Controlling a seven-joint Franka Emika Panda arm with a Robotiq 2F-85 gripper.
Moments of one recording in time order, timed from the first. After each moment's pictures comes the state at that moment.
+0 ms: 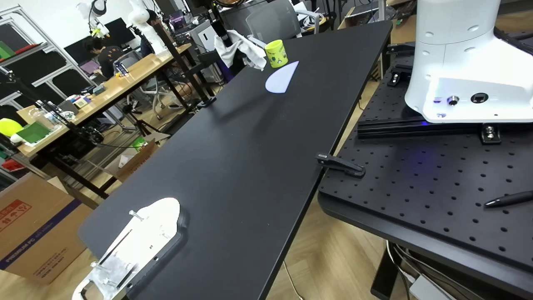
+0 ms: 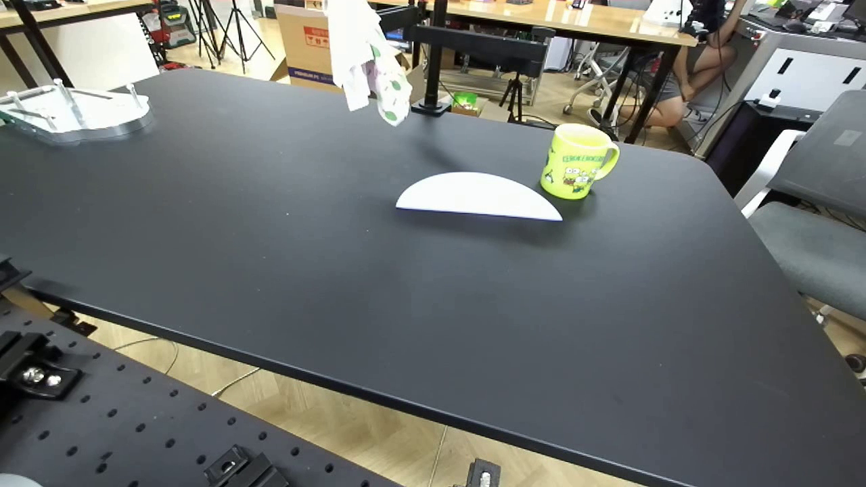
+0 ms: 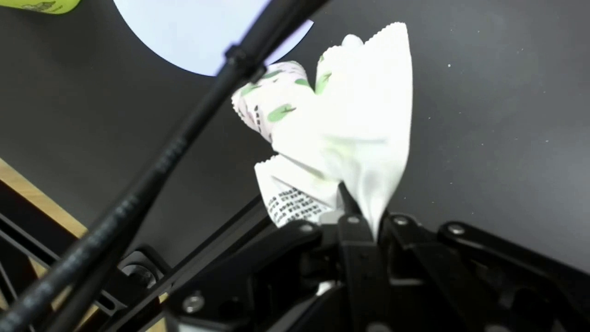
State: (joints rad) arm 0.06 0.03 0.07 -2.20 -0.13 2.28 -0.64
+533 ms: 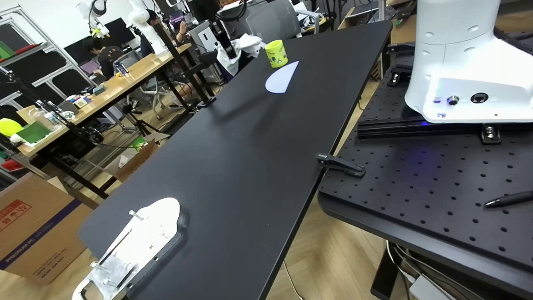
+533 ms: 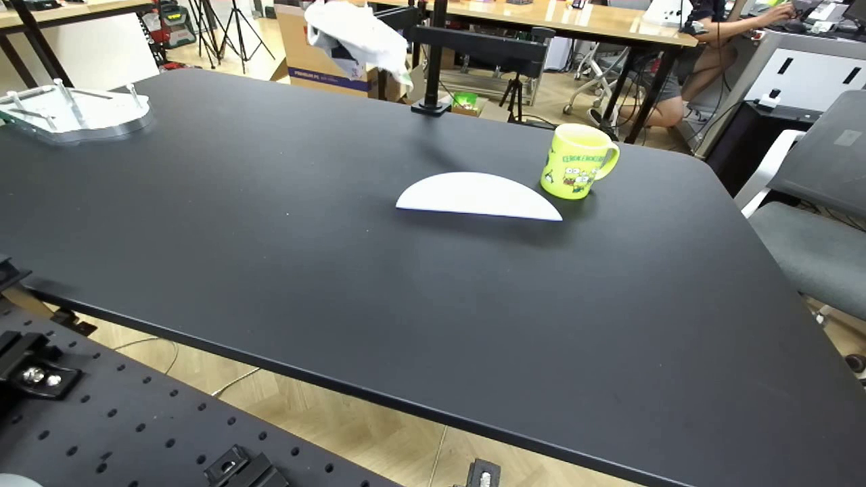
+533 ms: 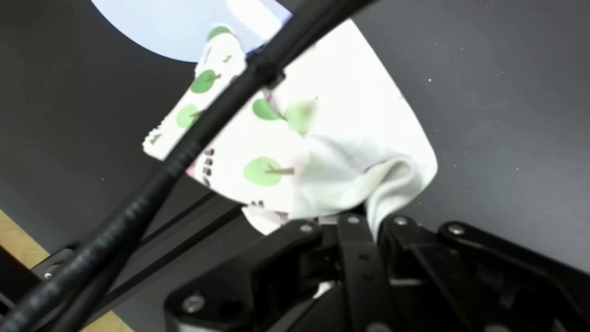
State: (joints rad) arm 0.06 0.09 0.10 -2.20 -0.10 2.28 -0.75
